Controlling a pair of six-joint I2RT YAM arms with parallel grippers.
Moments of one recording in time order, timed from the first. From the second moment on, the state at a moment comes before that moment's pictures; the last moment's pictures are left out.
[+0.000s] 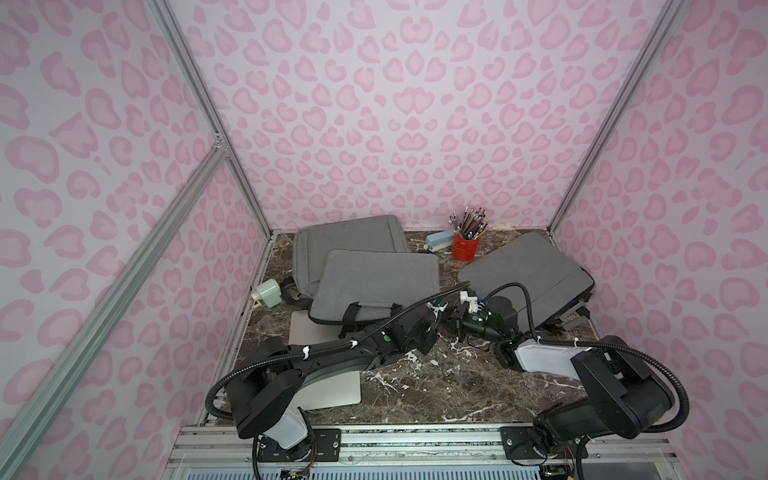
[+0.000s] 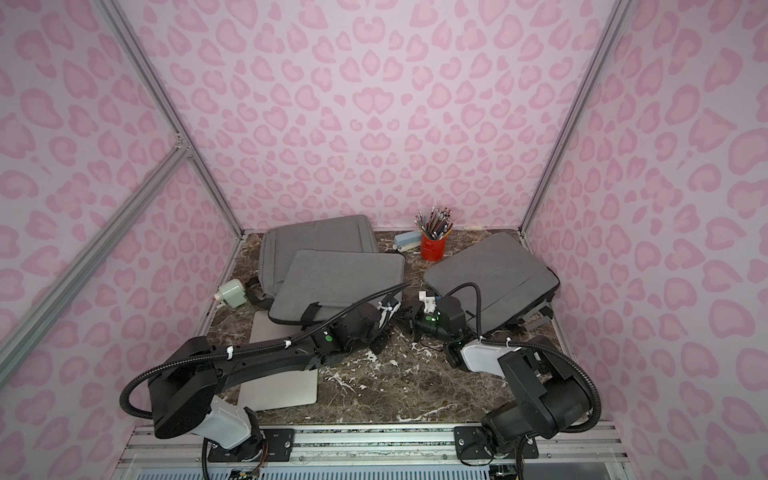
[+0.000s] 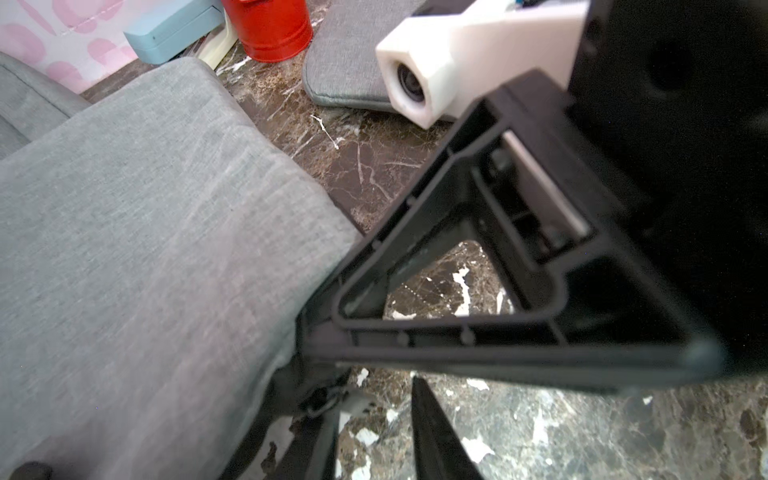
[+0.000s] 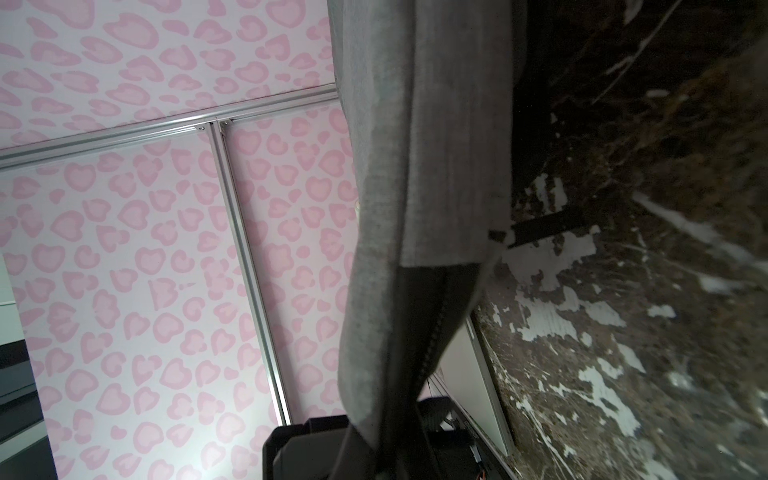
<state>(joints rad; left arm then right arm) -1.00 1.57 0.94 -0.07 -0.21 -0.10 0.47 1.48 0.44 0.78 -0.62 1.62</state>
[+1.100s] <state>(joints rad) -0.89 1.51 0.88 -0.02 0.06 -0.18 0.44 1.44 0.43 0.77 -0.66 1.56</state>
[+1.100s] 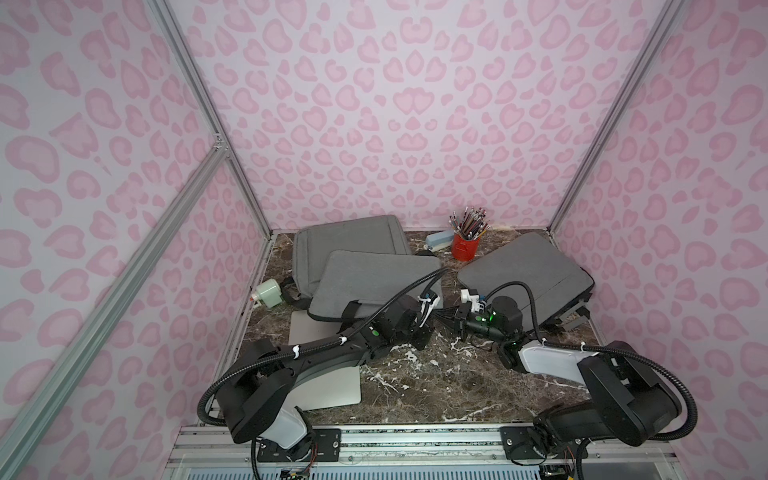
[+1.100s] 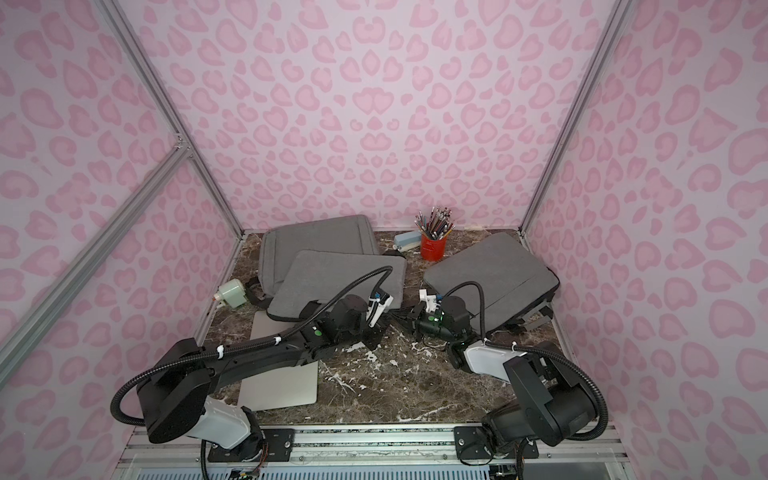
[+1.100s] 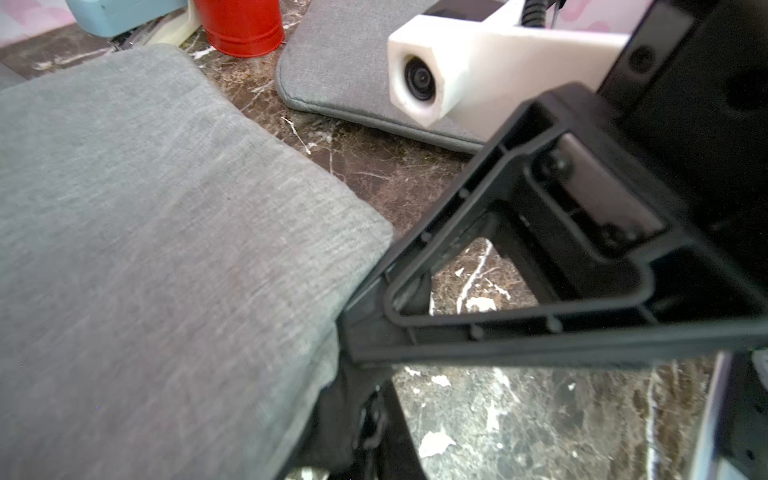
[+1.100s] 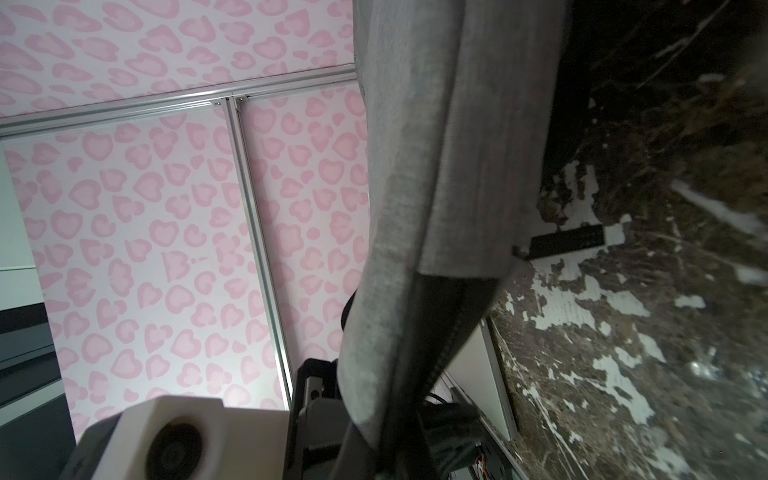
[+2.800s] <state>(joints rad) -0.56 1.24 0.72 -0.28 0.26 -0.44 0.35 1.33 0.39 0.64 -0.65 1.38</state>
